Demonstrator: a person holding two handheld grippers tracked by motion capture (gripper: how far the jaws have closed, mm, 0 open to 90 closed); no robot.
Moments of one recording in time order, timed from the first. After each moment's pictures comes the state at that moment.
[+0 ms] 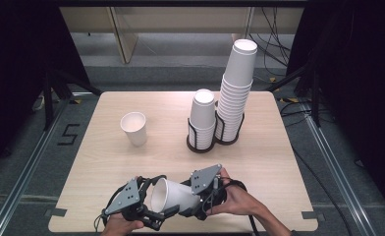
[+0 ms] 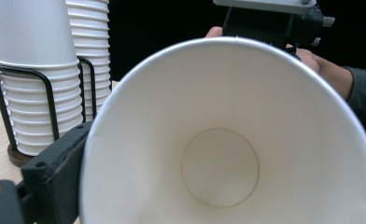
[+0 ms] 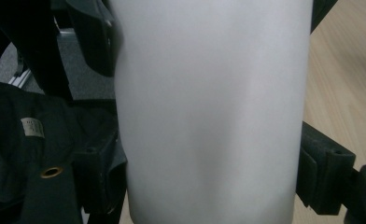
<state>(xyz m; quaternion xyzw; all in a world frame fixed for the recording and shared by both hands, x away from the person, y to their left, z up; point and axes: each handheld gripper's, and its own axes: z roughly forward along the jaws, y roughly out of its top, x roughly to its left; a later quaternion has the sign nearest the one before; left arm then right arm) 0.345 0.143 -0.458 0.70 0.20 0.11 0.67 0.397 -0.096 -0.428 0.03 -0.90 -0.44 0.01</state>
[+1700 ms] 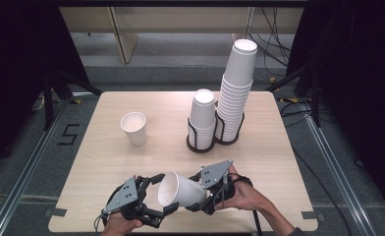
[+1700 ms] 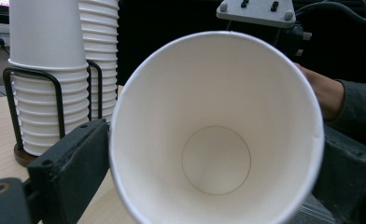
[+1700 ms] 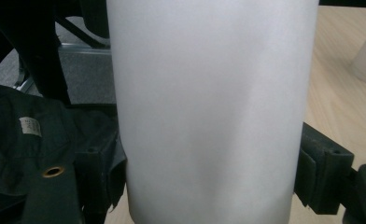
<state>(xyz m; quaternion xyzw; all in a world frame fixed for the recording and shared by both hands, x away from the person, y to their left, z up) 0.347 0.146 -0.458 0.69 0.22 0.11 0.68 0.411 -0.118 -0.433 0.03 -0.89 -0.46 0.01</state>
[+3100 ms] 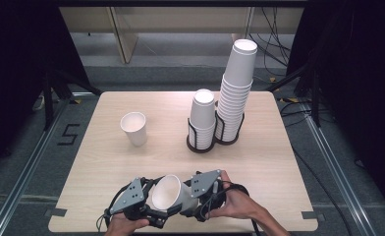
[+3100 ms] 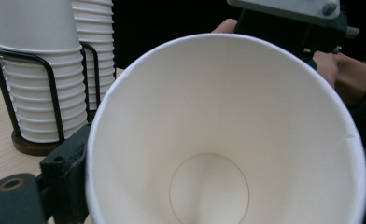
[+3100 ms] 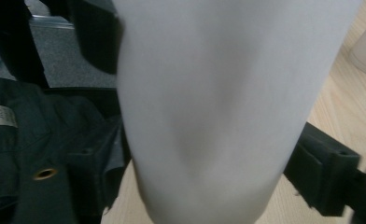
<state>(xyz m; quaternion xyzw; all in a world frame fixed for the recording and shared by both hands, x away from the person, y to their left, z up) 0.344 0.136 -0.457 0.72 0.22 0.11 0.65 0.392 -0.095 -0.437 0.02 -0.91 -0.41 -0.03</state>
